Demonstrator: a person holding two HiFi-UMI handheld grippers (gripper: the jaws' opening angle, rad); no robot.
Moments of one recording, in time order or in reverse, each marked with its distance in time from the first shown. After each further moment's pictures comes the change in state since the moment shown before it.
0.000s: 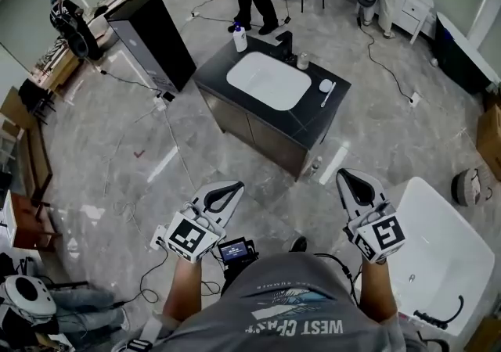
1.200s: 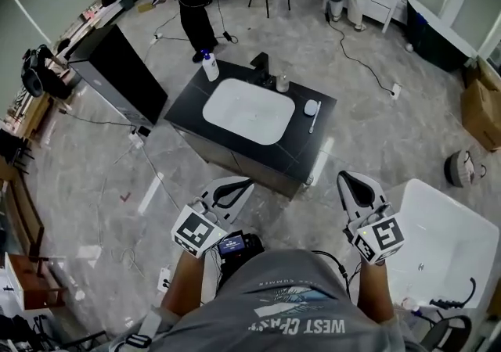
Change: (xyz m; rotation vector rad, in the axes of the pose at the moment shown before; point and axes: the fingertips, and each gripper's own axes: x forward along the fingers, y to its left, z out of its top) left arm 0.135 0.117 0.004 0.070 -0.020 -0.254; right arm 0.102 -0.090 -0.004 0.044 0.015 -0.204
